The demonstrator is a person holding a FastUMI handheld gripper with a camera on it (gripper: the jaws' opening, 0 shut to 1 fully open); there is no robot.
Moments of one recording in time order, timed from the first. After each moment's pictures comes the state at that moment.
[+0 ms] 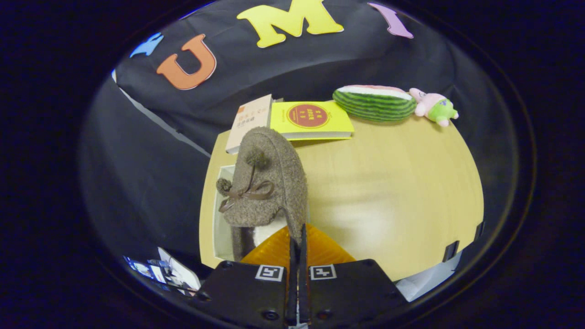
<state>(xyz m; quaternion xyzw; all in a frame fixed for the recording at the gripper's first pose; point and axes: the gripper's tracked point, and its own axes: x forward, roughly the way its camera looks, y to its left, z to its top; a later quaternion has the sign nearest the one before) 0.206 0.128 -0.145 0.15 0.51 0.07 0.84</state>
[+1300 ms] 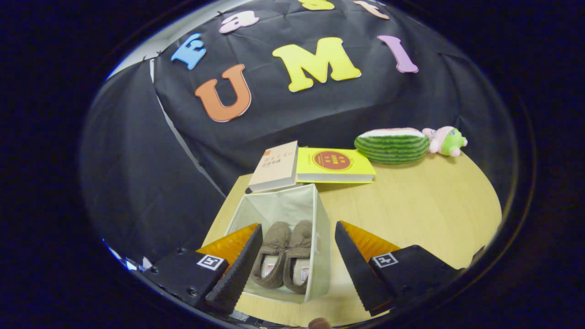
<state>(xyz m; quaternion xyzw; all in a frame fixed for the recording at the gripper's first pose) 0.208 0.154 -0.155 0.14 0.27 0.10 0.95</state>
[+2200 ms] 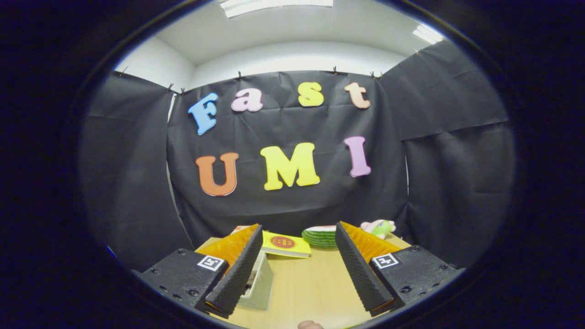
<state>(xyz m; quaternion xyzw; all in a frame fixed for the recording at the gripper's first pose) 0.054 0.021 0.029 0.05 -0.02 -0.01 1.00</state>
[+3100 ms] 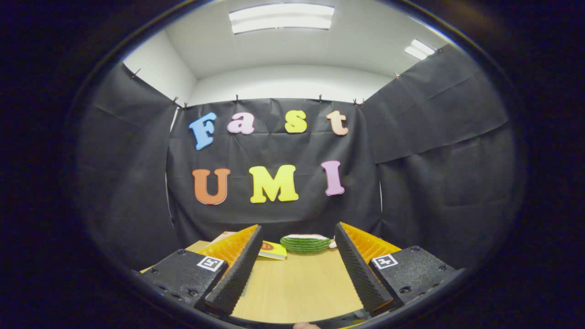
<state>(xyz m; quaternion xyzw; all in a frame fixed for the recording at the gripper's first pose) -0.092 -0.036 0.012 0.02 -0.09 -0.04 1.00</state>
